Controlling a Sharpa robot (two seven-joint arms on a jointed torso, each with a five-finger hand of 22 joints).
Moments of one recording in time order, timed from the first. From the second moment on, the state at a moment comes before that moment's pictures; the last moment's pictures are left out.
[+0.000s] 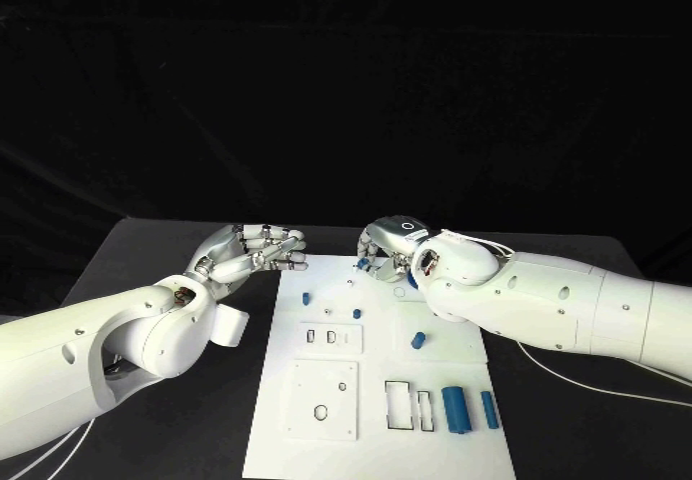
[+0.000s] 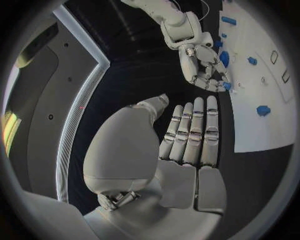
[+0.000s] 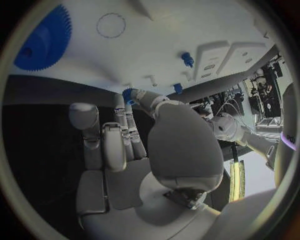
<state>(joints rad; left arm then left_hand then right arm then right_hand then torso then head) 1.19 -0.94 -0.02 1.65 -0.14 -0.27 0.41 1.41 -0.17 0.47 0.17 0.10 0.88 0.23 0.26 0.17 1.05 0.18 0.08 0.06 1.01 0.13 0.27 0.21 0.17 0.94 0.23 0.29 0.07 1.31 -0.57 -0.15 1.31 -1.63 -0.39 -0.19 1.30 -0.20 0.59 0.07 0.23 1.06 0.13 0.24 0.38 1.26 0.07 0.07 0.13 1.46 -0.01 1.42 1.27 0.14 1.29 0.09 1.09 0.84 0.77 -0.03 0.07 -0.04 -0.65</state>
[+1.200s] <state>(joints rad) 1.19 -0.94 -0.02 1.65 -0.14 -0.26 0.41 1.41 -0.17 0.47 0.17 0.10 0.88 0.23 0.26 0.17 1.05 0.18 0.07 0.06 1.01 0.13 0.26 0.21 0.17 0.94 0.23 0.29 0.07 1.31 -0.54 -0.15 1.27 -1.61 -0.38 -0.19 1.28 -0.22 0.58 0.08 0.23 1.06 0.13 0.24 0.39 1.26 0.07 0.07 0.13 1.46 -0.01 1.42 1.27 0.14 1.29 0.09 1.10 0.86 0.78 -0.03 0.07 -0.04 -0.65</state>
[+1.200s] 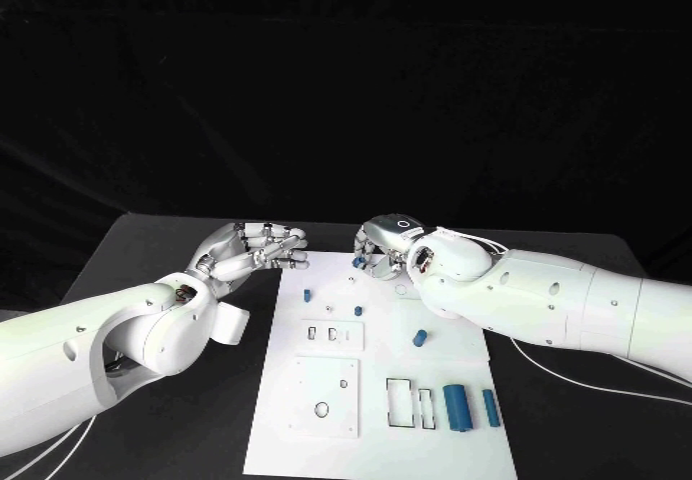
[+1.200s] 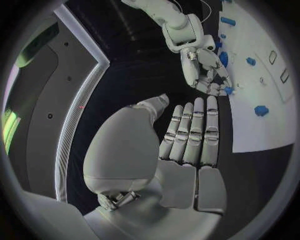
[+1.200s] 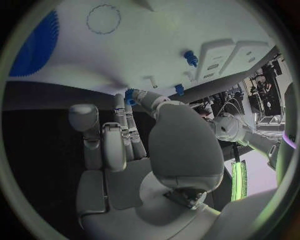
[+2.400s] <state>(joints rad) 1.19 -0.95 -0.02 1.64 -0.14 -0.26 0.41 1.41 -0.17 0.47 0.17 0.10 0.88 0.22 0.26 0.17 1.05 0.18 0.07 0.06 1.01 0.13 0.26 0.21 0.17 0.94 0.24 0.28 0.07 1.34 -0.83 -0.14 1.50 -1.51 -0.41 -0.20 1.32 -0.27 0.44 0.15 0.23 0.94 0.15 0.14 0.36 1.35 0.07 0.16 0.16 1.47 -0.01 1.44 1.27 0.14 1.30 0.10 1.13 0.92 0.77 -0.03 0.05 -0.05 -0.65</state>
